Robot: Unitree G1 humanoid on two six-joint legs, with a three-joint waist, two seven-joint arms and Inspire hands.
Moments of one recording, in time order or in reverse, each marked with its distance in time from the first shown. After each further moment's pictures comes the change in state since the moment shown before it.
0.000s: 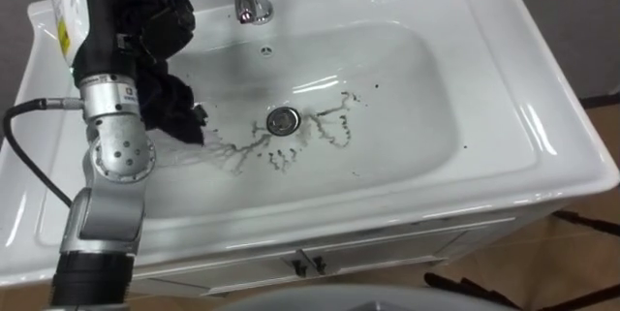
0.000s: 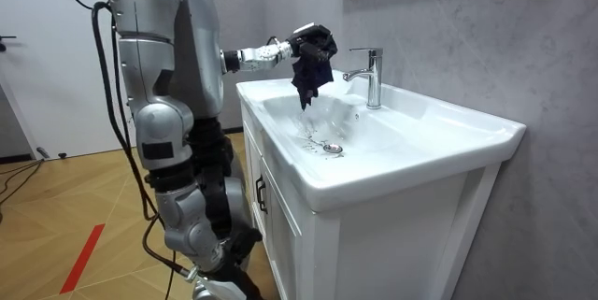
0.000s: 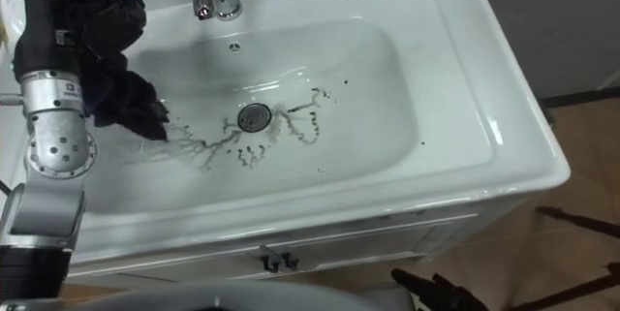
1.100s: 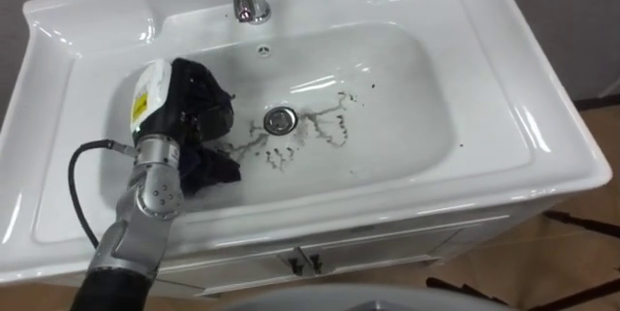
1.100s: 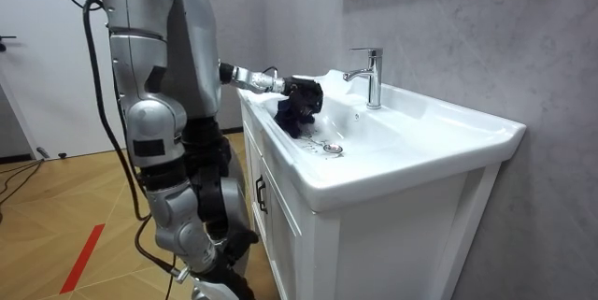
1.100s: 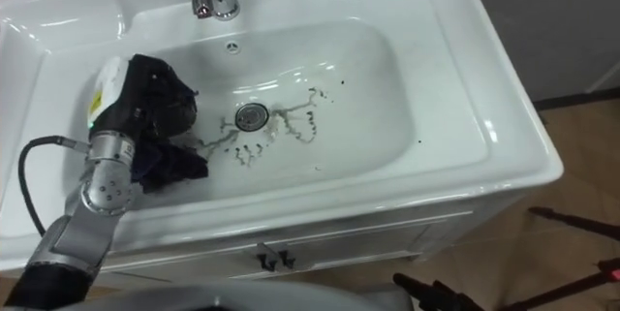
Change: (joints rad) left arm 0.047 -0.002 -0.158 0.362 0.148 0.026 -0.137; right arm 0.008 0.000 0.004 0.003 0.044 0.011 0.009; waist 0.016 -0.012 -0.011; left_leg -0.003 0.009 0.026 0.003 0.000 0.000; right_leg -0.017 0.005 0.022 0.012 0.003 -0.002
